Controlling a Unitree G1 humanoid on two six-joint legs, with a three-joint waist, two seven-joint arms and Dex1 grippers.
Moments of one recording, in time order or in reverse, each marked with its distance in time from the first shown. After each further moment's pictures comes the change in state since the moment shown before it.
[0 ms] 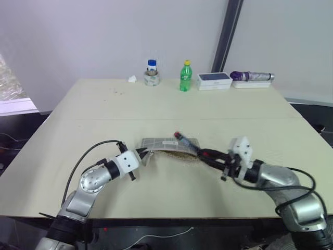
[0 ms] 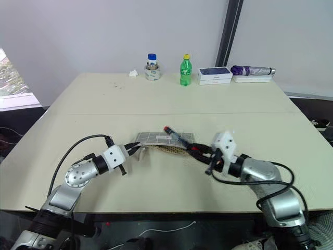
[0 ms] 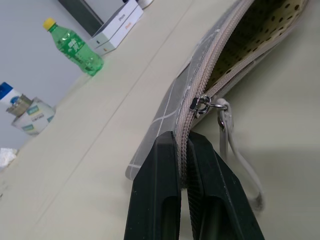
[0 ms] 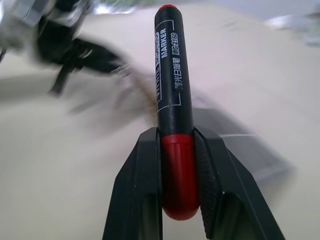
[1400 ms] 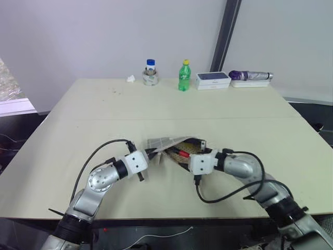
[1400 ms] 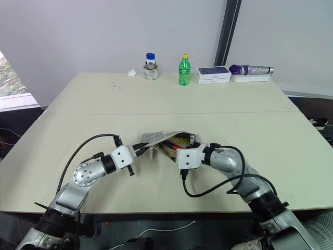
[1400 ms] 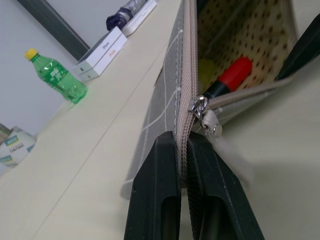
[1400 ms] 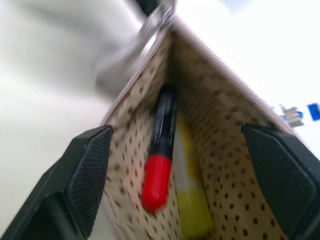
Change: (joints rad) left arm 0.004 -0.018 -0.042 -0.082 -0.022 0.026 -0.021; right arm -0.189 -0.040 0.214 0.252 -0.490 -0.594 -0.145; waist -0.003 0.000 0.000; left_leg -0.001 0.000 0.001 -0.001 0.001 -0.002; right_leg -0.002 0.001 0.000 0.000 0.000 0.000
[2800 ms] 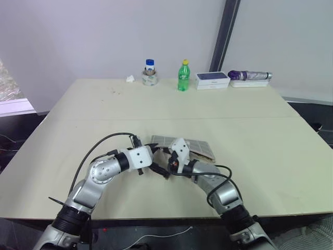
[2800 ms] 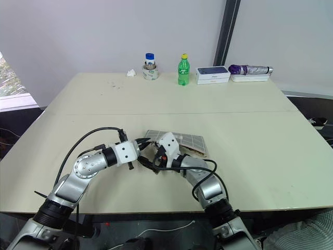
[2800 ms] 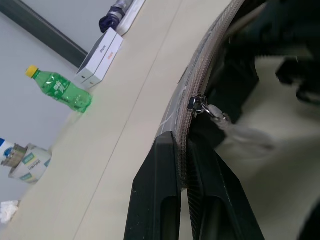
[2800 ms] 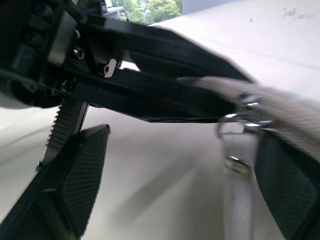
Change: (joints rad) left arm -0.100 0.039 -0.034 -0.016 0.106 0.053 -0.016; right arm -0.098 0.544 0.008 0.299 0.365 0.439 -0.019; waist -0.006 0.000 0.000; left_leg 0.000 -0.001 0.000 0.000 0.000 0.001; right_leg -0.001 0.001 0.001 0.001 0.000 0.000
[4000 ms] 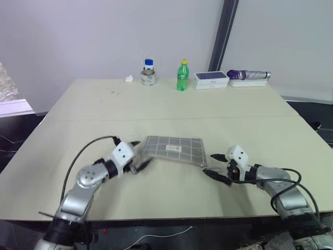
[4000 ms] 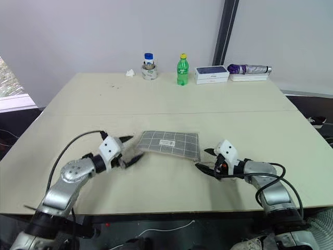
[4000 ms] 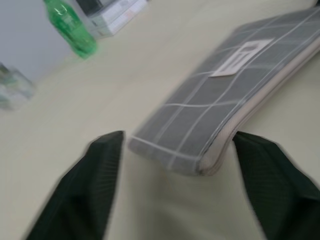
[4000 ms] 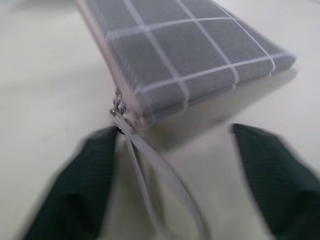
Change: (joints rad) left arm 0.199 0.023 0.113 -0.126 -0.395 0.371 -0.120; right arm 0.179 -0.592 -0.244 -0.035 0.040 -0.062 0.312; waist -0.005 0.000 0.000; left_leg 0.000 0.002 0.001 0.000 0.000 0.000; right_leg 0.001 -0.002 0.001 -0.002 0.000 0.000
